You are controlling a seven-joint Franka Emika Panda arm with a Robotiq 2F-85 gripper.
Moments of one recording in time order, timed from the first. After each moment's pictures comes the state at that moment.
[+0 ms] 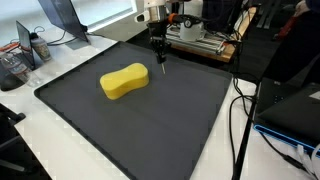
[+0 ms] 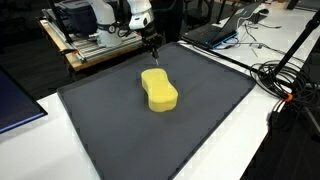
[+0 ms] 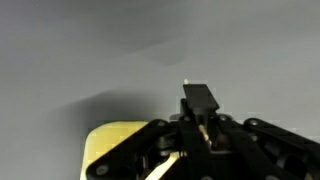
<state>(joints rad) 0.06 -0.01 0.06 -2.72 0.63 2.86 -0.23</state>
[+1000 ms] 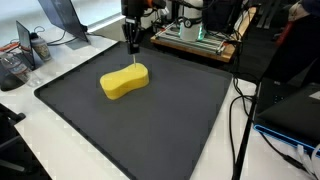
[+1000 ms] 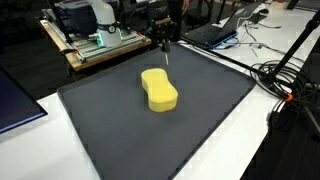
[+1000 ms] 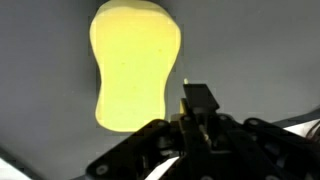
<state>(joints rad) -0.01 -0.01 0.00 -2.44 0.07 2.75 0.20</state>
